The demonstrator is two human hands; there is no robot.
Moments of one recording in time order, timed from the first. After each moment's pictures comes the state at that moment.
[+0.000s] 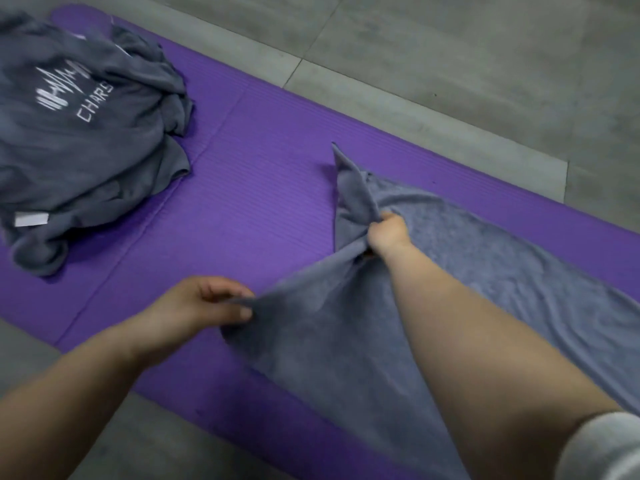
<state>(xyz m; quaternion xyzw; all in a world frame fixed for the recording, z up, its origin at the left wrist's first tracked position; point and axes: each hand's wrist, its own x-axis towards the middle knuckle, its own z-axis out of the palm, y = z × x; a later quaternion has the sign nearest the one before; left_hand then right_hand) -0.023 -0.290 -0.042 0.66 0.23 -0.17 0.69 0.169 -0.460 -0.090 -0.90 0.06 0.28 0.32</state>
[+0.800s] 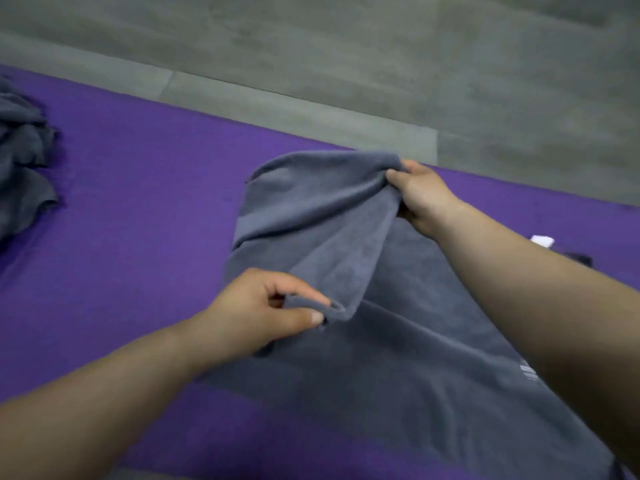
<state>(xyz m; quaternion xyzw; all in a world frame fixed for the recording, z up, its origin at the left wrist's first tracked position) 0.043 -0.465 0.001 0.73 0.03 -0.22 0.64 0.203 -0.635 -0.013 -0.75 0.09 0.20 0.62</state>
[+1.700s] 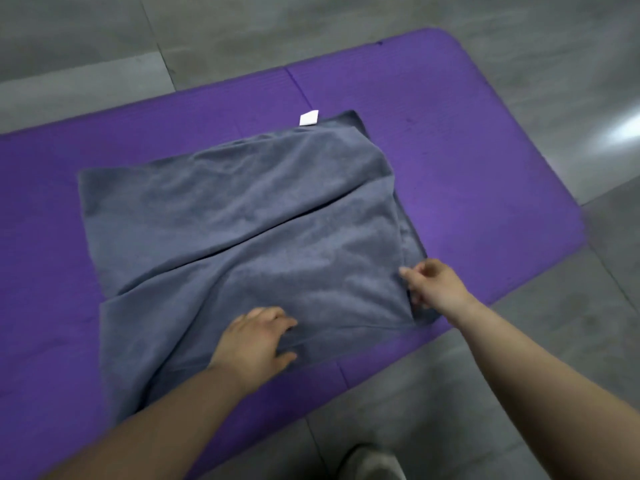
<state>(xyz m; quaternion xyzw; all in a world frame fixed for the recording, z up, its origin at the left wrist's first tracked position) -0.010 -0.715 -0.100 0.88 -0.35 -0.30 0.15 -0.054 -0.979 -0.102 -0.79 0.42 0.16 0.42</state>
